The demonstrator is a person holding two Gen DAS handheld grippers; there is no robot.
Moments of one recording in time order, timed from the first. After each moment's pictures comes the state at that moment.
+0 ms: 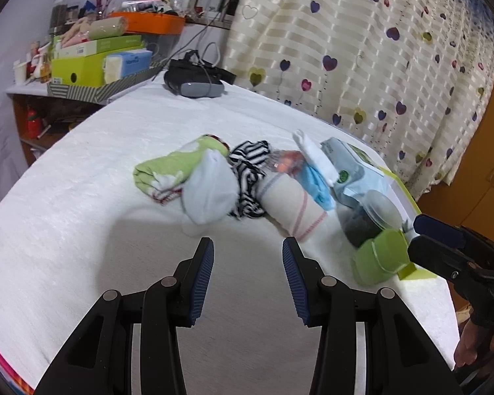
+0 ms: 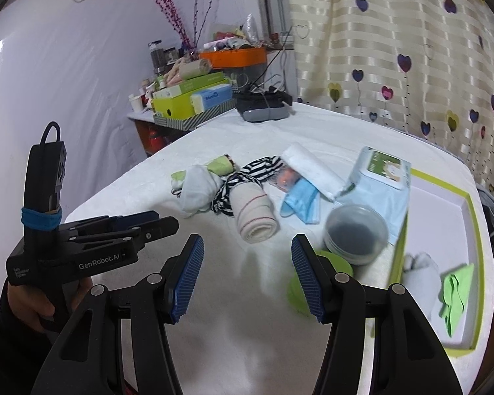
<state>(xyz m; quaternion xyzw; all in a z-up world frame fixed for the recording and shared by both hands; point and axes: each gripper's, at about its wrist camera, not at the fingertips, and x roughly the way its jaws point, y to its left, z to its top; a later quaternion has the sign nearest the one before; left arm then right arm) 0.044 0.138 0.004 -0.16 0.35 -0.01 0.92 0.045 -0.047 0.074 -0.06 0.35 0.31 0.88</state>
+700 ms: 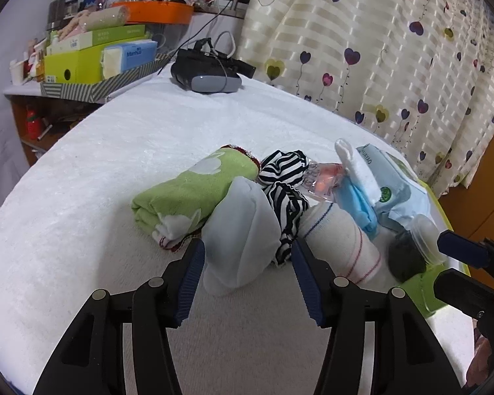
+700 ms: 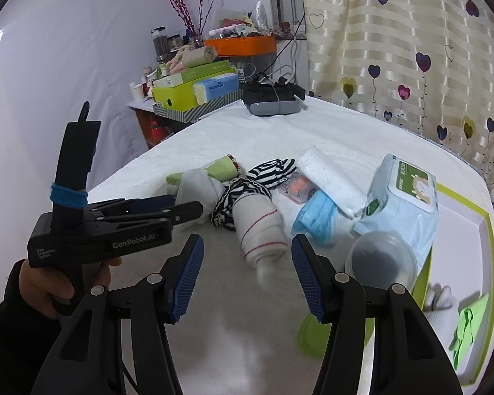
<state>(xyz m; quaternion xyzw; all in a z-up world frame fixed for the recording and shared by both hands) 0.109 0.157 -0.016 -0.15 0.38 0.01 0.91 0.080 -0.017 0.063 -0.08 0.37 0.32 0.87</state>
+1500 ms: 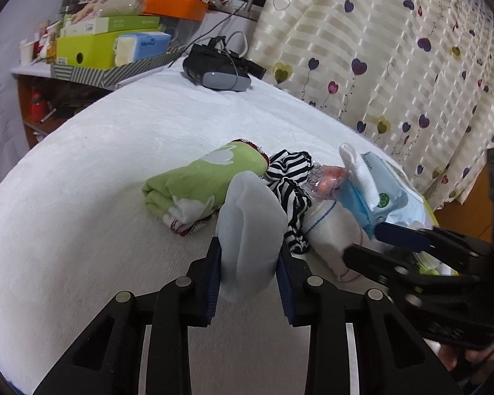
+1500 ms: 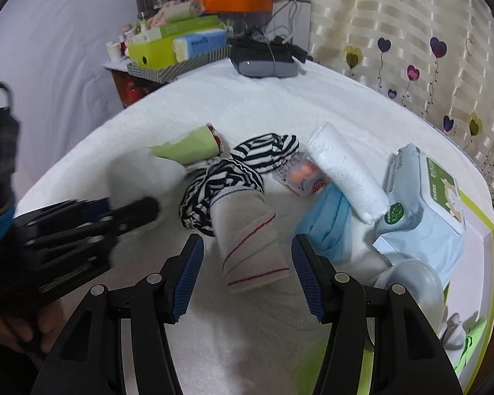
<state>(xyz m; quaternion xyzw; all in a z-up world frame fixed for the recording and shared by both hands) 0.090 0.167 -0.020 -0.19 0.37 0.01 0.91 0.127 0.031 0.026 -0.14 0.44 0.26 0.85</state>
